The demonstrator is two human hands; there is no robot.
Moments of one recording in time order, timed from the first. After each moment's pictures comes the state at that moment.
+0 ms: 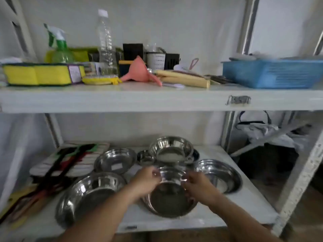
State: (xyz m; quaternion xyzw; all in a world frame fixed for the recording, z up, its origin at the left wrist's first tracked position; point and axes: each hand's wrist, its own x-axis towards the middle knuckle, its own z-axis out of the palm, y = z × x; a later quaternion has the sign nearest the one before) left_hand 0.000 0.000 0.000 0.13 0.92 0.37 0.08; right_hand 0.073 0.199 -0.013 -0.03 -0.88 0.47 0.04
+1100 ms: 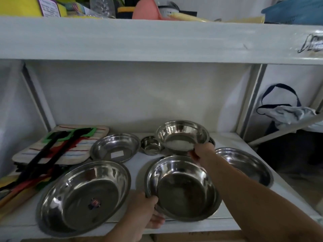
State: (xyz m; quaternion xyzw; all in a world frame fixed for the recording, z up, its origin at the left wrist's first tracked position) left_hand -0.003 -0.023 -0.102 -0.14 0.76 0.60 0.22; right_hand -0.123 0.212 -0.065 -0.35 -0.56 0.75 0.08
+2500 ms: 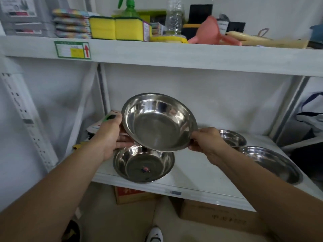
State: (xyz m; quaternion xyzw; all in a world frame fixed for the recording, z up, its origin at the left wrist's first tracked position) left_hand 0.017 -0.235 0.040 -0.10 0.69 0.71 -0.03; right_hand 0.008 0.041 0.023 -0.11 -0.73 0.67 0.02
